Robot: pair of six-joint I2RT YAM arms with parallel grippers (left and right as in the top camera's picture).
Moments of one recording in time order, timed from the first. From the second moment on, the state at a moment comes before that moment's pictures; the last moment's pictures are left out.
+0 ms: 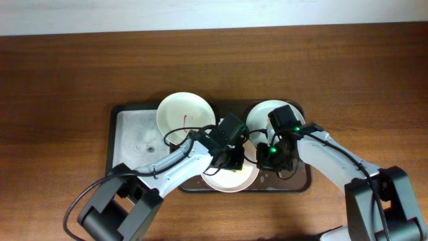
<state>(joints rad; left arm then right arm) -0.76 1.81 1.08 -0.51 0.18 -0.56 0.30 1.63 0.85 -0.68 -0.36 0.41</state>
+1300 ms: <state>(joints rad) -0.07 1.40 0.93 -0.79 -0.06 -0.38 0.34 1.31 0.91 -0.78 0.01 0.41</state>
